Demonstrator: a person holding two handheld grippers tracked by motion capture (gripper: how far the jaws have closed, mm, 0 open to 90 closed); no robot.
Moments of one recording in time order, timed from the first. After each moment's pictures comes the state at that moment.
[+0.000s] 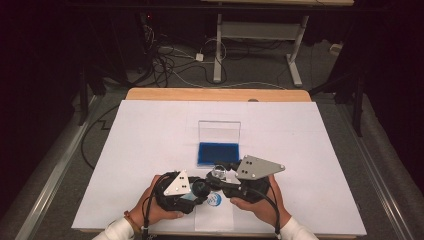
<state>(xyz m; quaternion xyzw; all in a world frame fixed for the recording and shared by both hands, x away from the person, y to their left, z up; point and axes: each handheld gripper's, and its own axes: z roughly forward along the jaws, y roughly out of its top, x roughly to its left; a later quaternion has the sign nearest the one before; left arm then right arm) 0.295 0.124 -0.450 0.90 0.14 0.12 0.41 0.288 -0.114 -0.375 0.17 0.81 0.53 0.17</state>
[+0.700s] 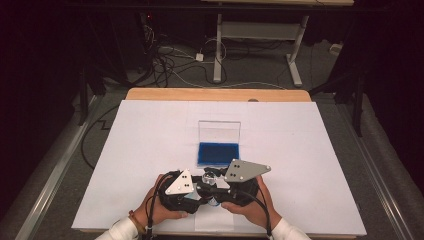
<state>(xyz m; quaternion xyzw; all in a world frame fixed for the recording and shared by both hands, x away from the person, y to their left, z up) 0.293 0.117 -0.444 0.88 0.14 0.10 0.44 0.289 -0.096 -0.392 0.16 0.83 0.52 0.13</state>
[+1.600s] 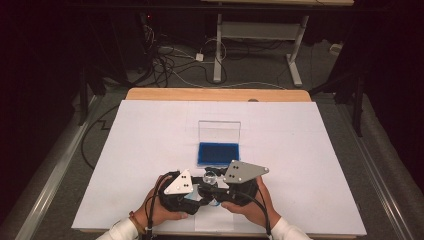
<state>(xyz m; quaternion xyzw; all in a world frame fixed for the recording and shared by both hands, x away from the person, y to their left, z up) 0.292 0.117 -0.444 0.88 0.14 0.09 0.45 0.292 -0.096 -0.399 0.16 0.83 0.52 0.15</state>
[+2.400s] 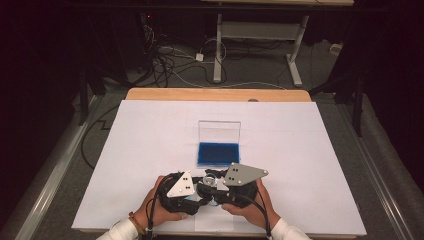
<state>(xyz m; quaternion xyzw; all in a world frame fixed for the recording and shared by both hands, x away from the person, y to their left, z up) 0.289 0.115 -0.444 0.89 0.14 0.12 0.42 0.290 -0.096 -0.406 0.15 0.83 0.51 0.15</state>
